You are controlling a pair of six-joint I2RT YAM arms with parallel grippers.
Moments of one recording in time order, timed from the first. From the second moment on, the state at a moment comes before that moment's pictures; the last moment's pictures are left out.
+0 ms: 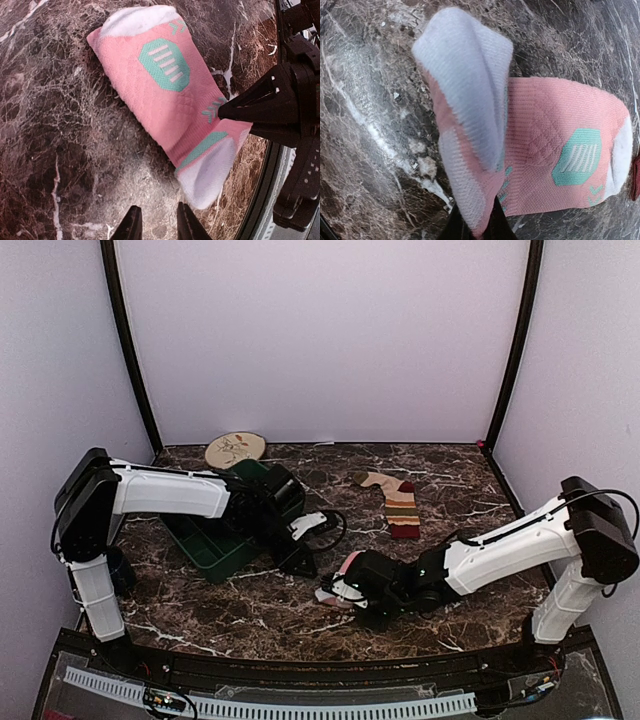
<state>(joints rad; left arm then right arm) -0.83 1.88 1.30 -0.59 0.49 0.11 1.26 1.66 0.85 -0.28 0.27 -0.04</state>
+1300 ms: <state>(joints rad) -1.09 1.67 0.95 -0.12 0.10 0.23 0.96 1.69 0.85 -0.34 -0.46 0.08</state>
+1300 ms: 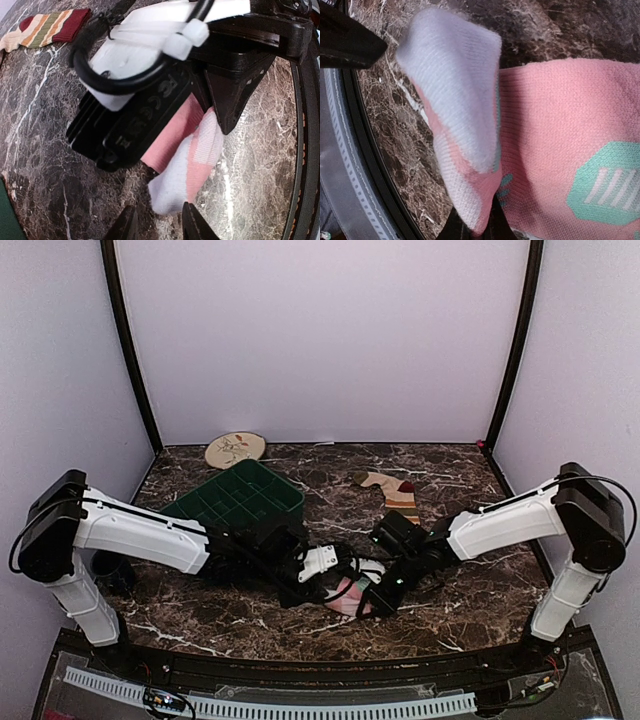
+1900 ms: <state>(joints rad) -1.26 1.65 0.80 0.09 -0.09 0.60 0.89 1.77 0.93 -0.45 -0.64 0.07</state>
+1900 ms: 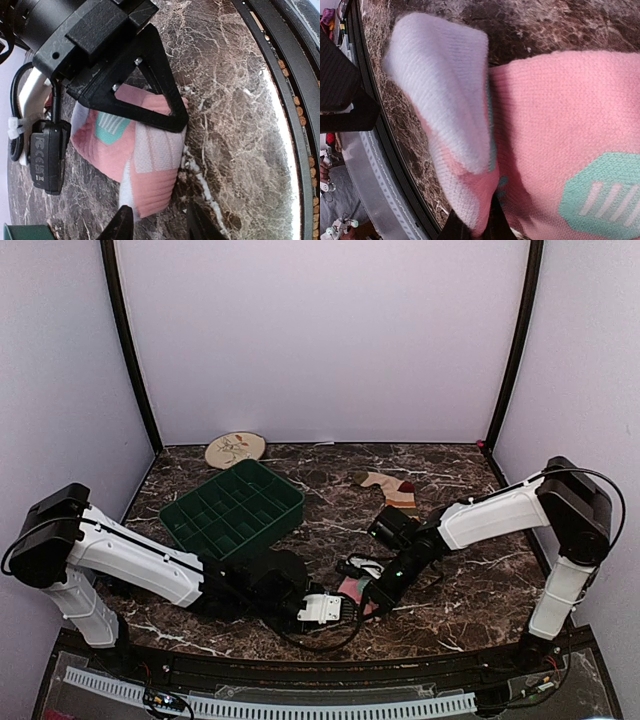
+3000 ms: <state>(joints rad) -1.28 1.80 0.80 0.25 -0.16 0.77 0.89 1.80 0.94 -0.47 -0.71 0.08</state>
